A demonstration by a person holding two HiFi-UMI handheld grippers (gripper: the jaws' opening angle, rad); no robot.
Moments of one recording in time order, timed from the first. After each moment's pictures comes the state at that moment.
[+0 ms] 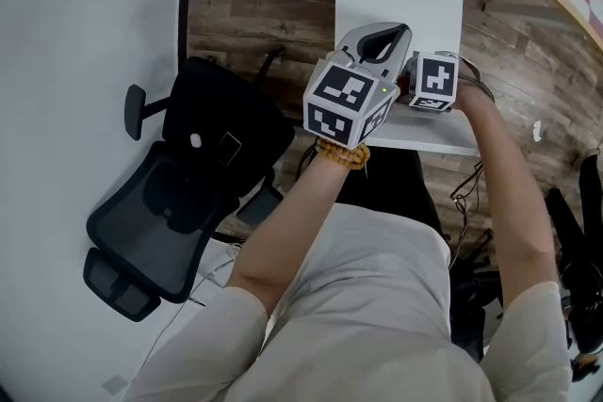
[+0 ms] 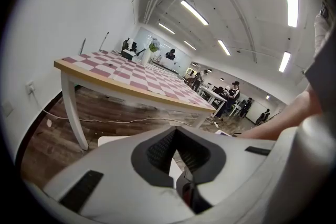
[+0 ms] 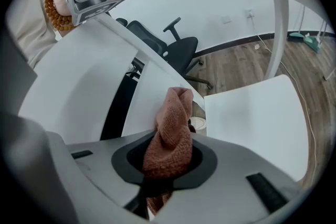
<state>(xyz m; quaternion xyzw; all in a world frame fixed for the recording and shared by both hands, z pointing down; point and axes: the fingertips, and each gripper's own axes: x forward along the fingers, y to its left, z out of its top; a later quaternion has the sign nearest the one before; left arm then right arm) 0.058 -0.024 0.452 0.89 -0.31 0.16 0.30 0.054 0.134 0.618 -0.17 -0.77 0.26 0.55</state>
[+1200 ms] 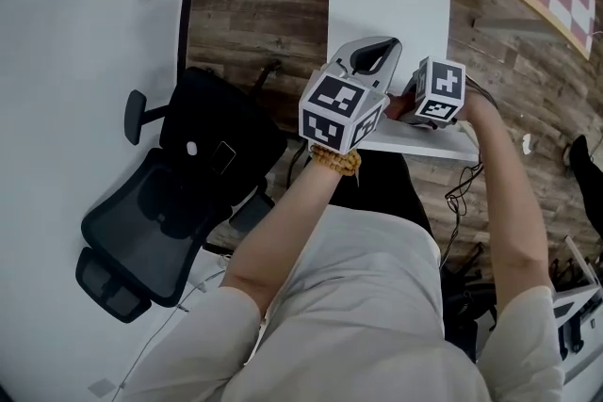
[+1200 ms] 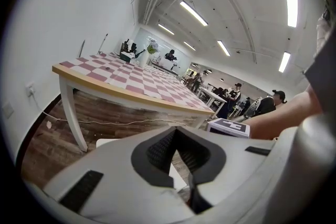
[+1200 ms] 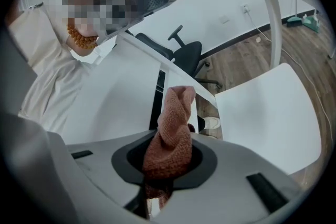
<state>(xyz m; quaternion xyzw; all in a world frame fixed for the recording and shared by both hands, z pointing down) 0.069 -0.019 0.433 0.89 -0.32 0.16 0.30 0.081 0.149 0.568 -0.20 -0.77 0.33 0.51</state>
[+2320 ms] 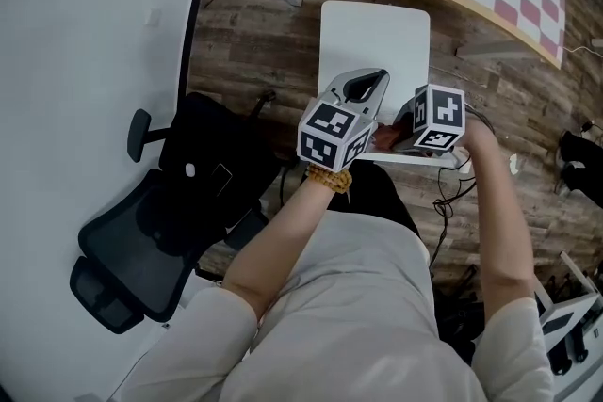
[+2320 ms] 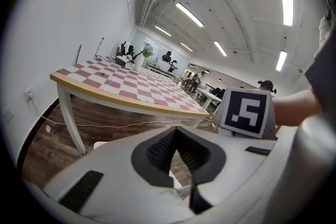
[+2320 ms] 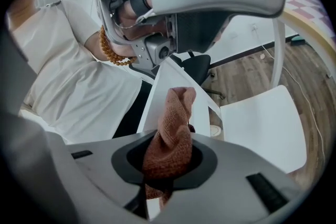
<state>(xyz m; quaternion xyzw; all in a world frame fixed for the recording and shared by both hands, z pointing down) 0.083 0.000 0.400 0.89 -0.31 0.15 0.29 0.084 0.154 0.467 -0.21 -0.80 0.30 0.48</state>
